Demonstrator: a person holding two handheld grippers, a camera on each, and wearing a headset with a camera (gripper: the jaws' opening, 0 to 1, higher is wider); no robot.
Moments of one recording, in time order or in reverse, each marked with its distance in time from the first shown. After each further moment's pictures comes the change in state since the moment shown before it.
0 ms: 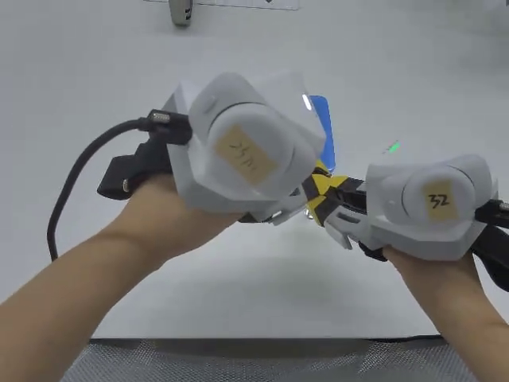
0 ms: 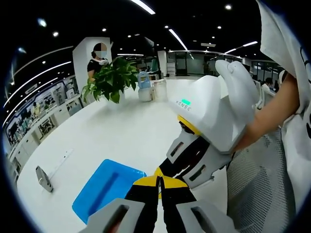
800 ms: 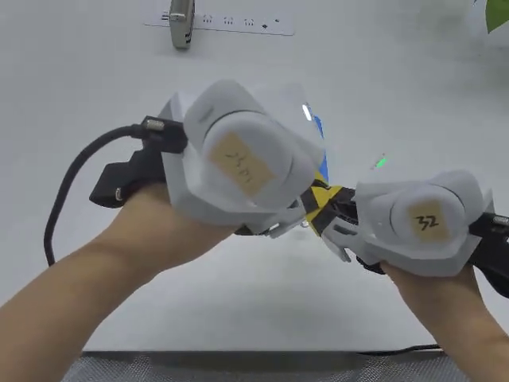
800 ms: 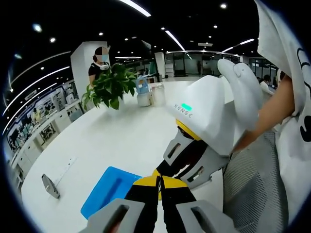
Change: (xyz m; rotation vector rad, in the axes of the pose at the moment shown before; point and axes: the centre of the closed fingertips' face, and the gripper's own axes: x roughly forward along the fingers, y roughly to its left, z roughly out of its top) left arm -0.023 -0.002 0.024 0.040 -0.017 0.017; right arm -0.021 0.004 0.027 -0.105 -0.016 -0.021
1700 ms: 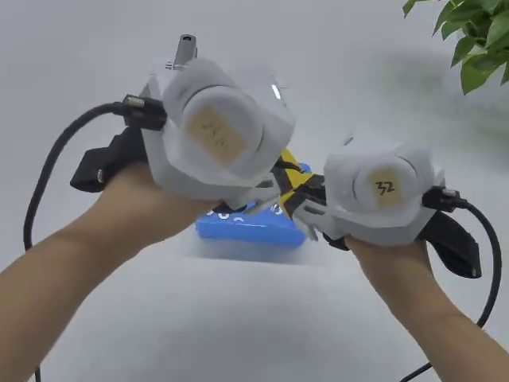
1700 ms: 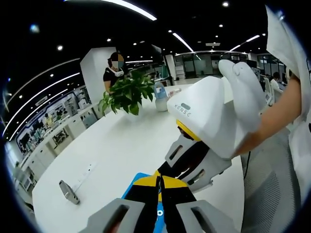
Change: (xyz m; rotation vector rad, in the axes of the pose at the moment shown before) left arm -0.003 0.062 0.005 0.022 -0.014 0.113; right arm 0.034 -0.031 0.046 -0.020 -0.070 -0.012
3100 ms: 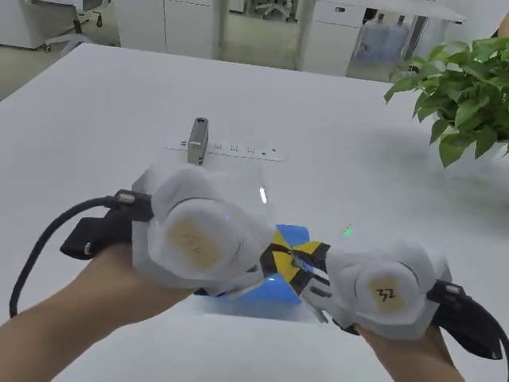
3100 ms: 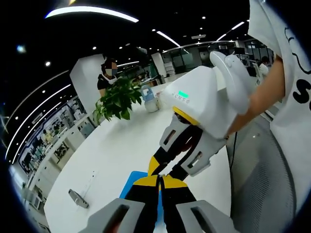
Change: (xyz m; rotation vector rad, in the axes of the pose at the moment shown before) left arm -0.055 -0.051 0.011 0.157 0.025 -0.025; right arm -0.057 0.034 0.009 -0.185 -0.039 -0.047
